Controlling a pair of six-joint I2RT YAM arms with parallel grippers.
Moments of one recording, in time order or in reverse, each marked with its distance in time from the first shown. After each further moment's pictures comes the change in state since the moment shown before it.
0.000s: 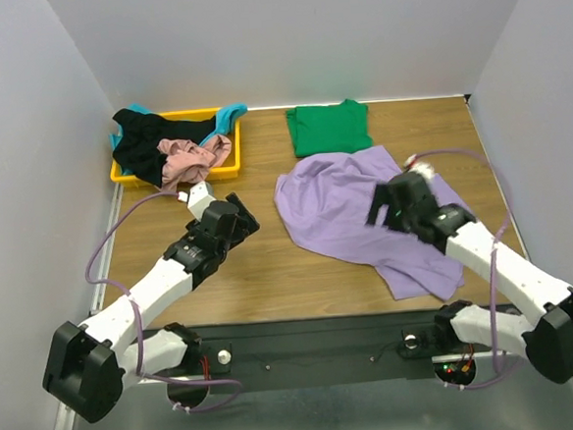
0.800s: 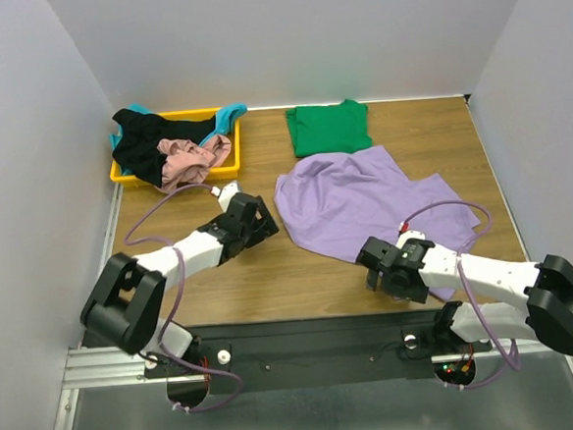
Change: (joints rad) left arm 0.004 0.374 0.035 0.207 0.193 0.039; right arm 0.511 0.056 -0.235 -0.391 0.121 0.649
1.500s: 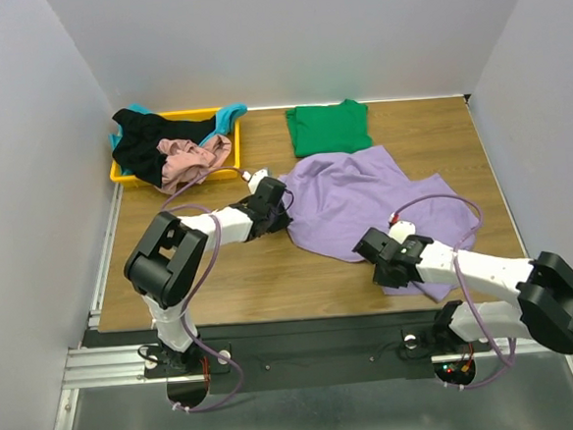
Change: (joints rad) left arm -0.050 0.372 0.269 0.086 0.086 0.017; right arm -0.060 0.061 0.002 0.188 0.016 -0.158
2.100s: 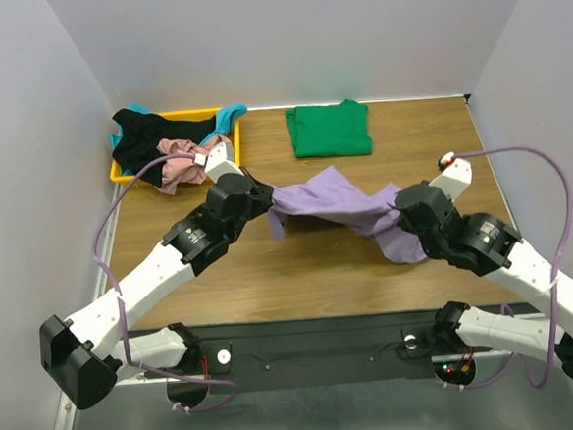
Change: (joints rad) left arm -0.122 -0.683 0.007 -0.269 -0.254 -0.022; right arm -0.005 -0.338 0.462 -0.219 0.370 -0.154
